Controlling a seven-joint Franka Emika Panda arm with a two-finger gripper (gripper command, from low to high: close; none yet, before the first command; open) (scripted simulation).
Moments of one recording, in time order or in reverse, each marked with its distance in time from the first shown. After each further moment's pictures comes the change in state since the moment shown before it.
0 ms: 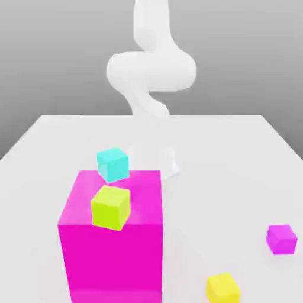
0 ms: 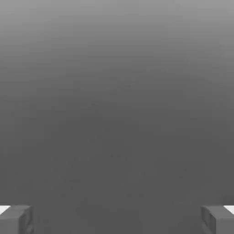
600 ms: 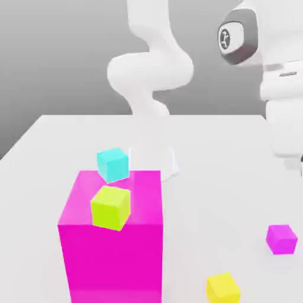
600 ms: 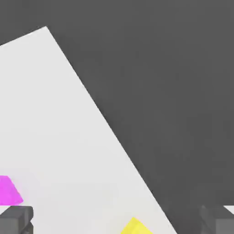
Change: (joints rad) arm 0.381 0.659 0.111 -0.149 0.040 0.290 -0.620
